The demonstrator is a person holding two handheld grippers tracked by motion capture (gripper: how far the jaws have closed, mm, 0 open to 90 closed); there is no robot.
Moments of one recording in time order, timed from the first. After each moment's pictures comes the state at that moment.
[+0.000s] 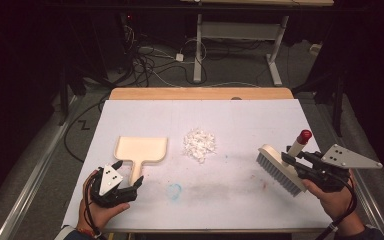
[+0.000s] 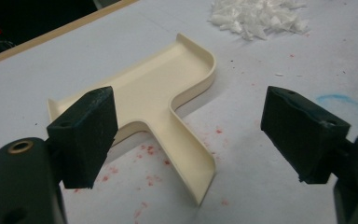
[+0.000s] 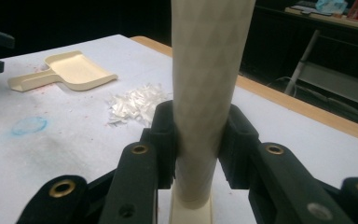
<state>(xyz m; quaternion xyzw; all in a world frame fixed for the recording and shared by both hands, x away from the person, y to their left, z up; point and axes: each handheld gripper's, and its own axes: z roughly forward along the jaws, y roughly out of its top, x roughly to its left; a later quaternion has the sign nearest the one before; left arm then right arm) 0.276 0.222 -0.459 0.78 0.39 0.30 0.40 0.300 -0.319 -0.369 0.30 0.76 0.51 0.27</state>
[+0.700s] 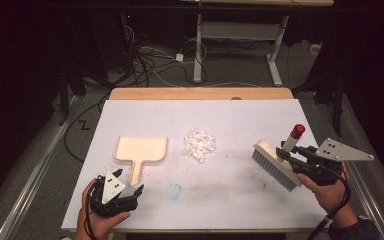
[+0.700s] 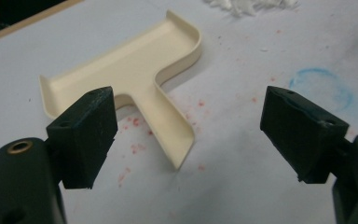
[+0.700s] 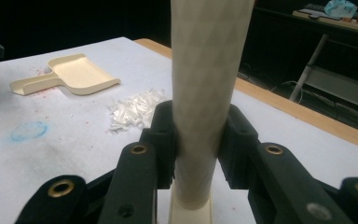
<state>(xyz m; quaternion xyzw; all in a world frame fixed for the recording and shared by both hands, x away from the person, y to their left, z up) 0.255 0.214 -0.460 0.79 0.40 0.29 0.36 0.314 -0.310 -0.365 0.28 0.76 0.51 0.27</state>
